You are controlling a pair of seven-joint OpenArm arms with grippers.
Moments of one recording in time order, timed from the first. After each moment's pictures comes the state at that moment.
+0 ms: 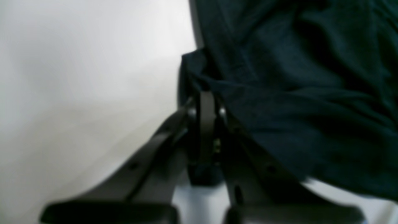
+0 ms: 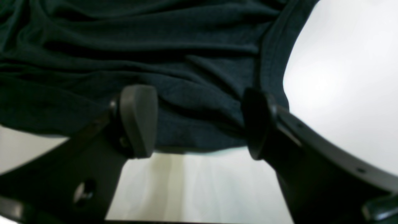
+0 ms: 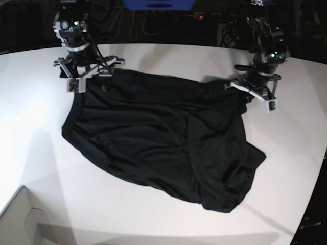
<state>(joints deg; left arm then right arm) 17.3 -3.8 -16.3 98.8 -20.8 -9.3 36.4 -30.9 -5.3 9.1 114.2 2.1 8.8 -30.6</state>
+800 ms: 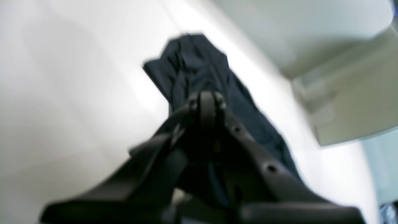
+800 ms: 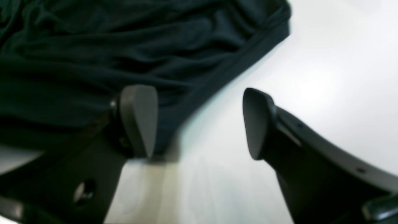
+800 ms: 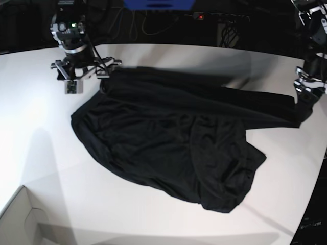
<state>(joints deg) 27.9 -12.5 -39.3 116.6 -68.2 -9.8 35.7 -30.1 -3.8 9.4 114.2 2.1 8.8 -30.6</state>
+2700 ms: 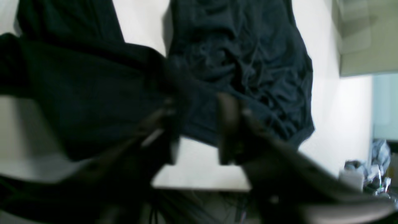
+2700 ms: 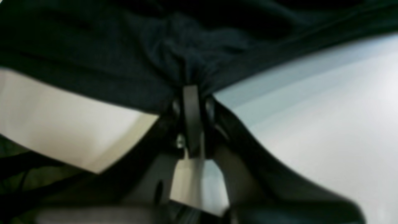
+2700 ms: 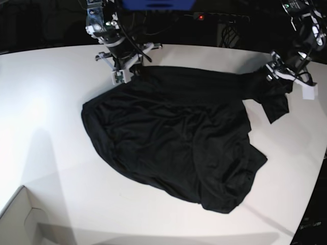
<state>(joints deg) 24.2 -9.6 -36.3 110.0 -60.5 -9.8 61.9 -28.9 -4.9 -3.4 99.8 3.0 9.0 -29.1</state>
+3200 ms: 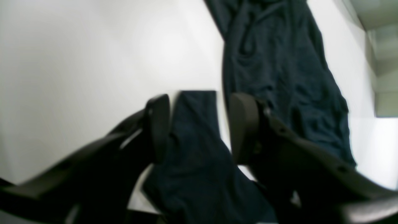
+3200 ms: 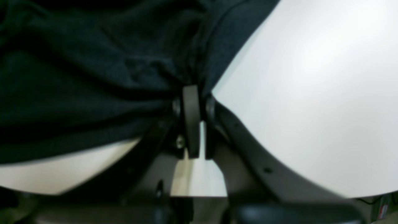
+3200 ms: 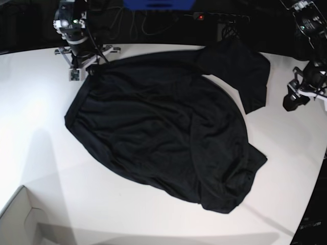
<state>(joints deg) 12.7 -12.8 -44.4 100.2 -51.8 -10.3 64.5 -31.6 -3.0 11.4 105.8 2.5 8.9 -30.6</state>
